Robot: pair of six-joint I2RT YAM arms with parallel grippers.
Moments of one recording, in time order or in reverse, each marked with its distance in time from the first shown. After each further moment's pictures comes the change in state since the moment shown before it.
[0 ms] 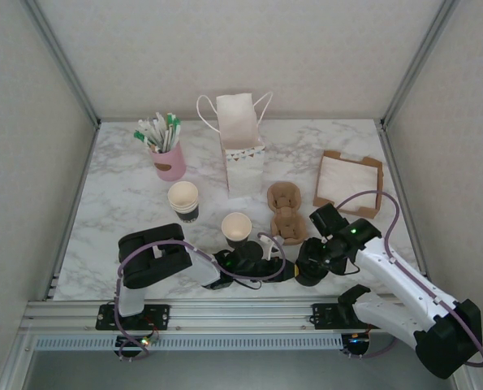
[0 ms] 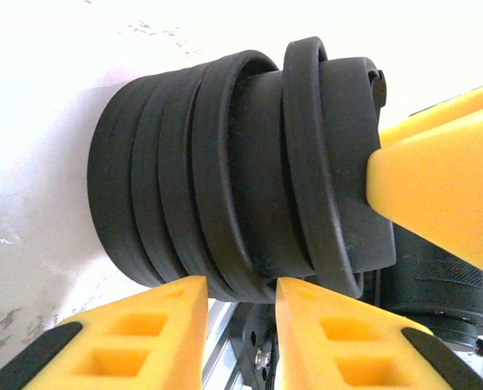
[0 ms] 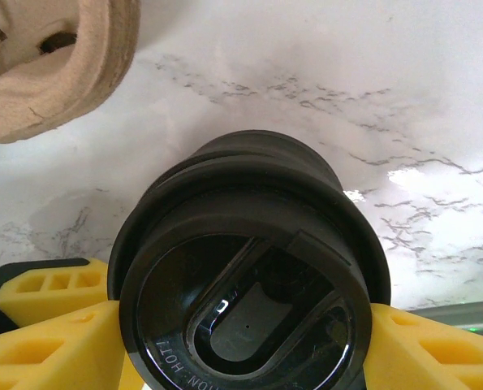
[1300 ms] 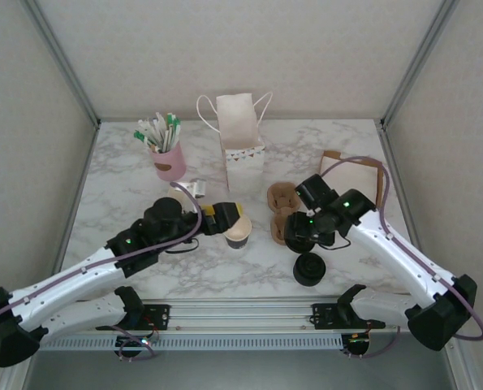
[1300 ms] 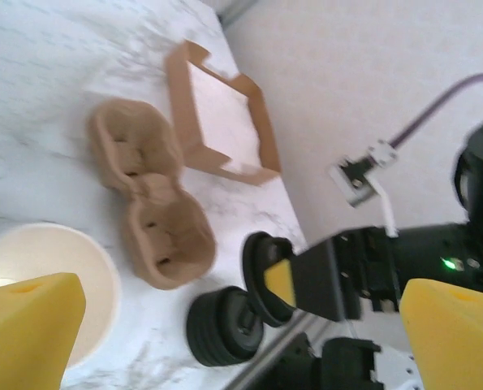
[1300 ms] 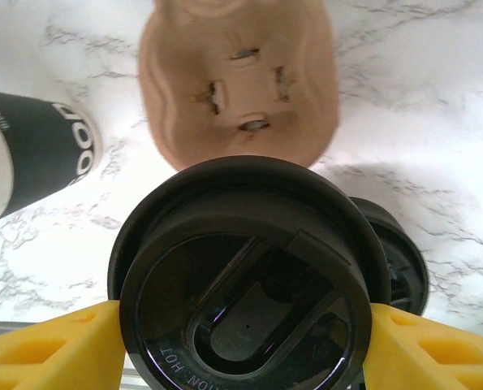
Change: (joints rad) left arm 0.350 -1.041 0.031 -0.981 -0.236 0.317; right arm 0.113 0.212 0.395 -0.066 0.038 -0.077
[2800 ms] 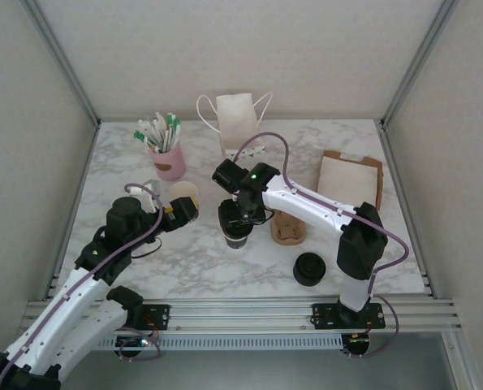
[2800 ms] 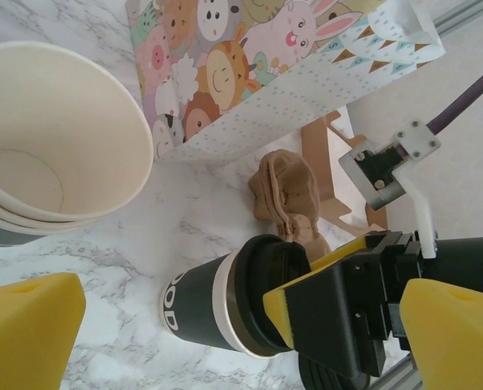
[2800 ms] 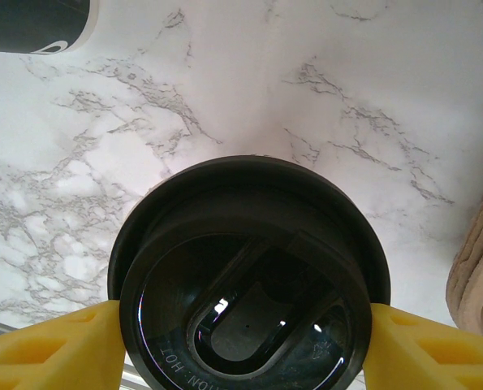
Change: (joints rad) left arm 0.433 -0.233 -0.108 -0.252 0.165 0.097; right arm 0.263 0.654 0.520 0.077 0.019 -0.082
